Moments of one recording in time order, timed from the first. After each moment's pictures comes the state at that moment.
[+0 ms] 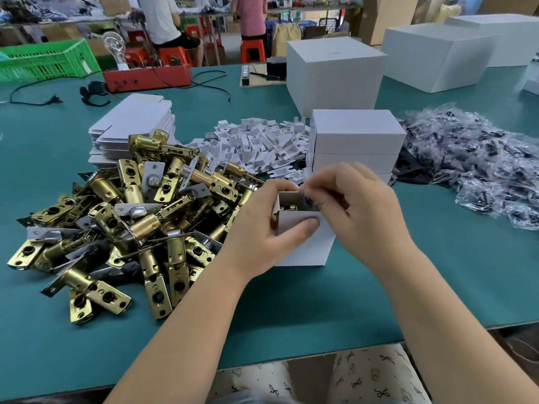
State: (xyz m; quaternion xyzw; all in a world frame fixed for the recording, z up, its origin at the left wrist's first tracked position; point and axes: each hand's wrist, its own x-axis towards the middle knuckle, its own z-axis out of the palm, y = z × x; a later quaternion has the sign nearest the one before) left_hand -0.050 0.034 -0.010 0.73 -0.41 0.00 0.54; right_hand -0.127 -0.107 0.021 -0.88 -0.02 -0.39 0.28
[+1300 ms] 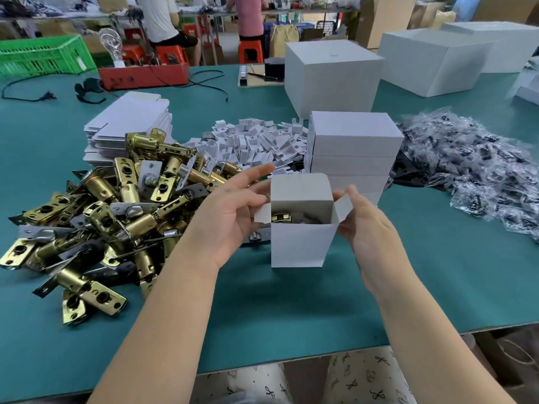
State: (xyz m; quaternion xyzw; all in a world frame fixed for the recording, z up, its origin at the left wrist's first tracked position) left_hand -0.024 0.049 0.006 0.48 -0.19 -0.31 0.79; right_hand -0.132 -0.107 -0.007 -0.67 0.18 -0.20 0.70
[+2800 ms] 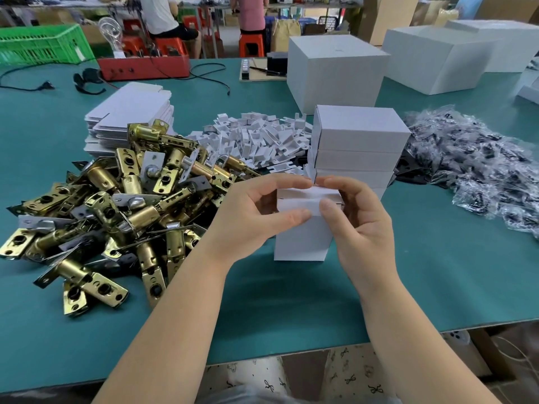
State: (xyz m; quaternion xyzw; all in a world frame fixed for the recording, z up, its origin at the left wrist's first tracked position) left_hand -0.043 0.045 0.004 0.62 -0.39 -0.14 0.67; right_hand -0.132 -0.092 -0.020 -0.68 0.00 -0.35 0.64
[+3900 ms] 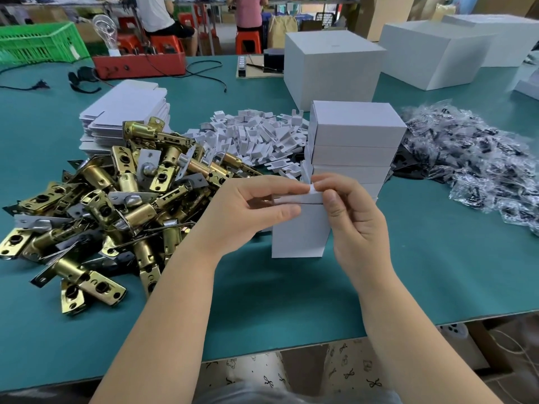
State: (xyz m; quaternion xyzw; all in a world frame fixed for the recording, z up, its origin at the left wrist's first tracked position) left_hand -0.039 0.052 0.008 0.64 -0.40 -0.16 0.63; right_hand -0.131 -0.095 -0.023 -0.74 -0.02 -0.38 0.56
